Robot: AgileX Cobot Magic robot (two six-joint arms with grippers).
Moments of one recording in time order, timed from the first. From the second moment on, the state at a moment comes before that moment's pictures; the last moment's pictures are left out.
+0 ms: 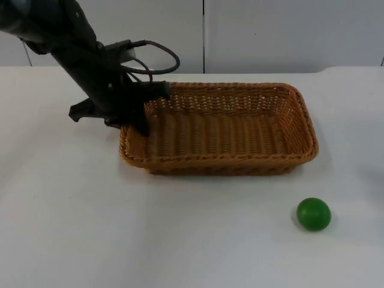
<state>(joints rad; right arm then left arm) 0.02 0.97 -0.74 -0.07 0.78 0.04 -0.21 2.35 -1.65 -0.45 0.66 0.10</state>
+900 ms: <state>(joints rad) 0.02 0.97 -0.74 -0.06 0.79 0.04 0.09 1.80 -1.26 -0.49 0.97 0.30</state>
